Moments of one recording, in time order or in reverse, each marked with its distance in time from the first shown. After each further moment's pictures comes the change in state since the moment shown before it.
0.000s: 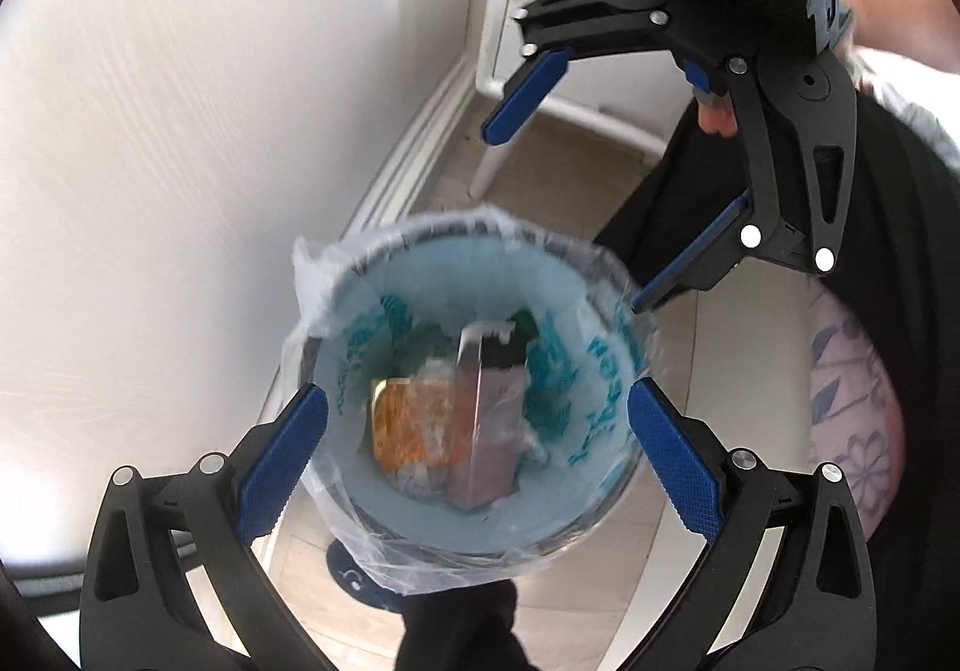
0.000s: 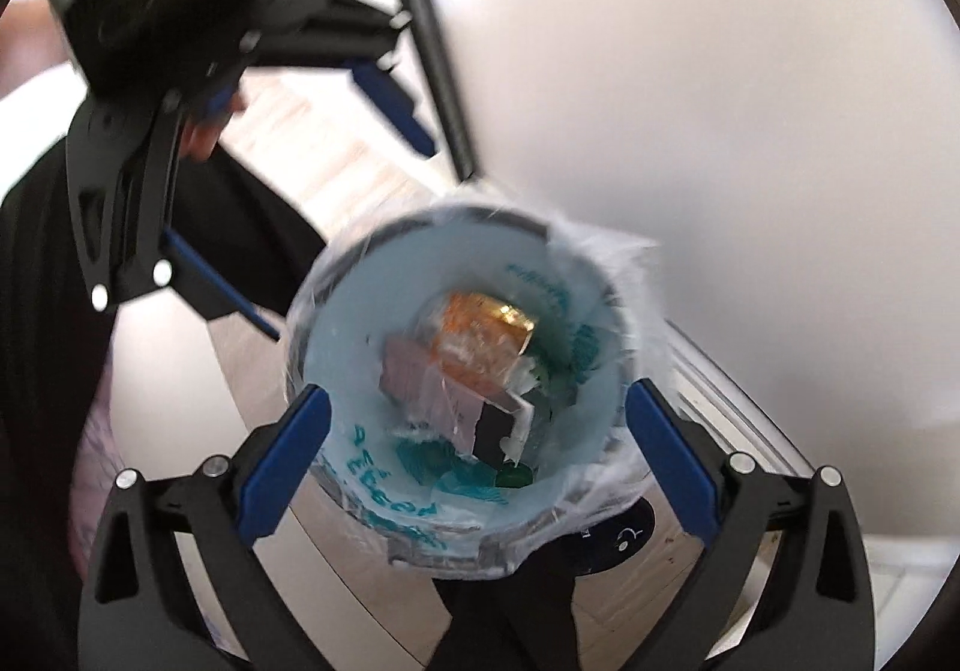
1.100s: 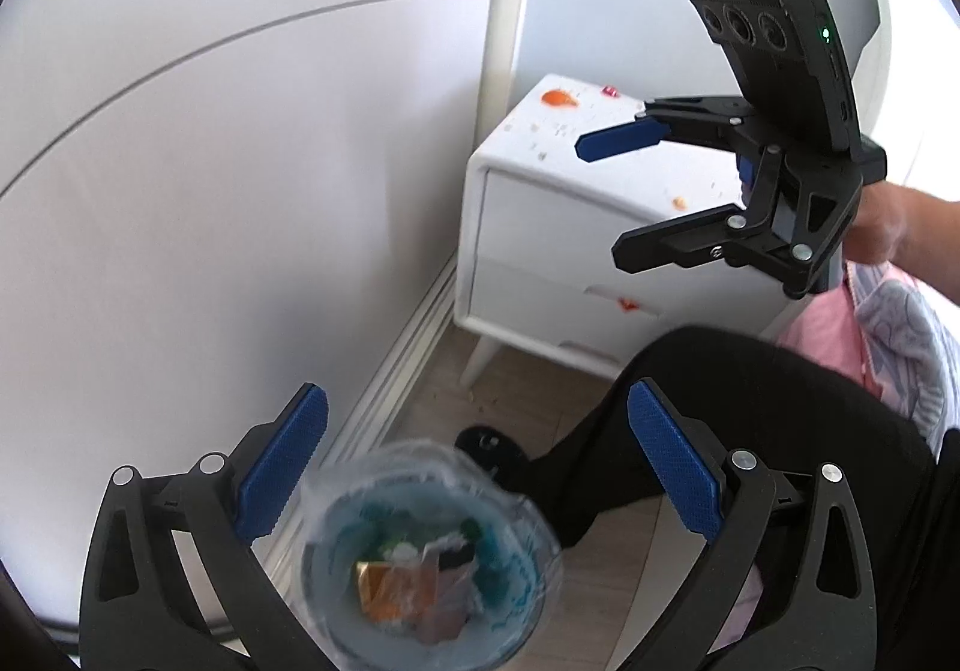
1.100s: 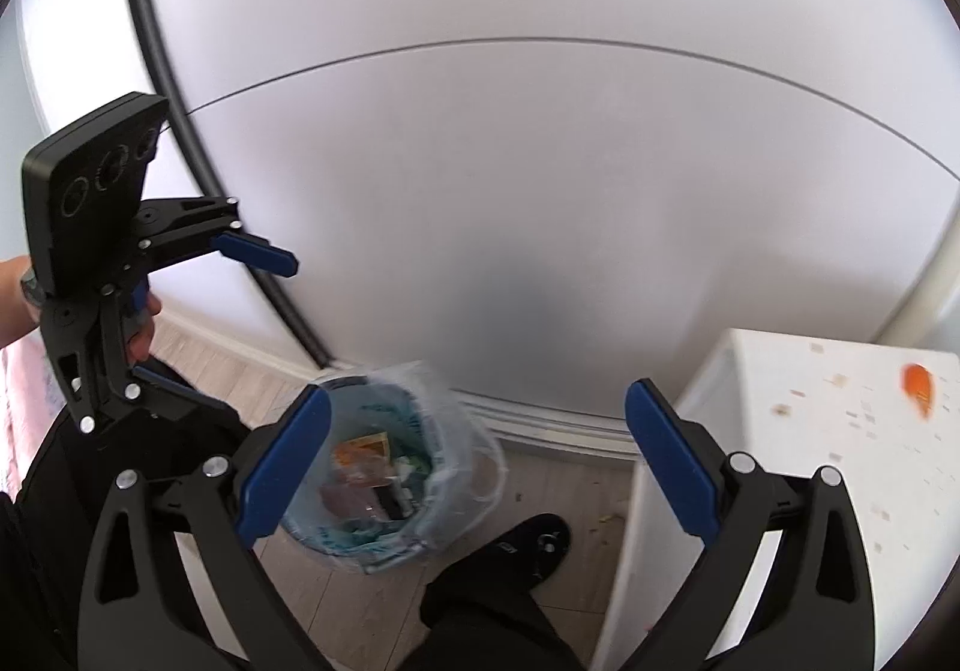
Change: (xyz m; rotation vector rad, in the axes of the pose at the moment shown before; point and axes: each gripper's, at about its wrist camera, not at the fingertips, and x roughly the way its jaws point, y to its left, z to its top) left arm -0.102 -0.065 0.137 -0.032 -0.316 0.050; right arm -0.221 -0.037 -0.052 0.410 -0.386 -0.342
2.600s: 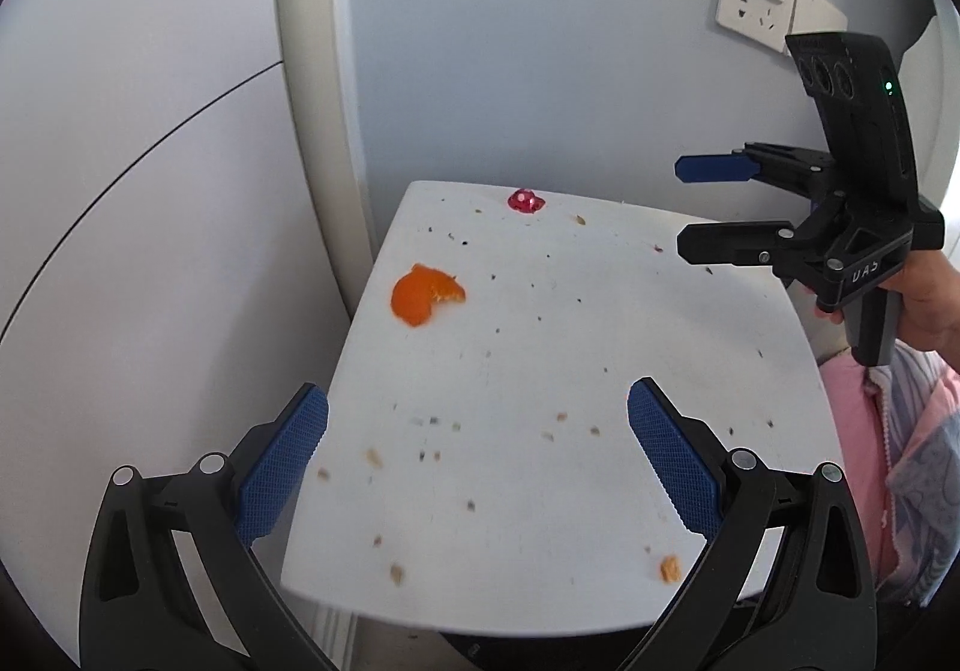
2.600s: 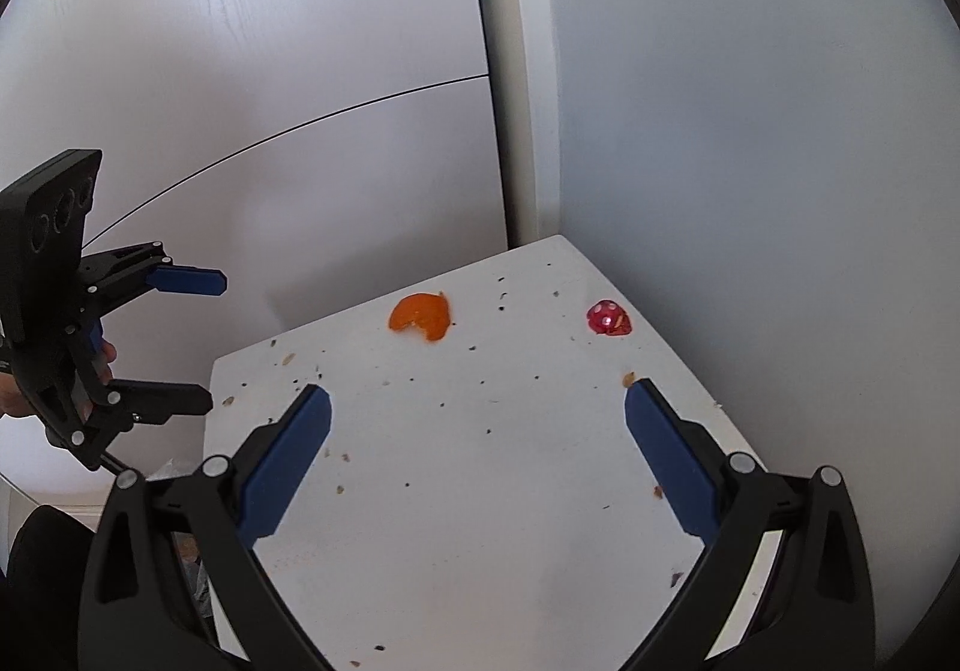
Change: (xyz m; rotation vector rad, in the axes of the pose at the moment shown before) left arm 0.204 -0.109 0.244 0.233 0.014 -0.135; right arm -0.153 -0.258 -0.080 0.449 -0.128 -0.428
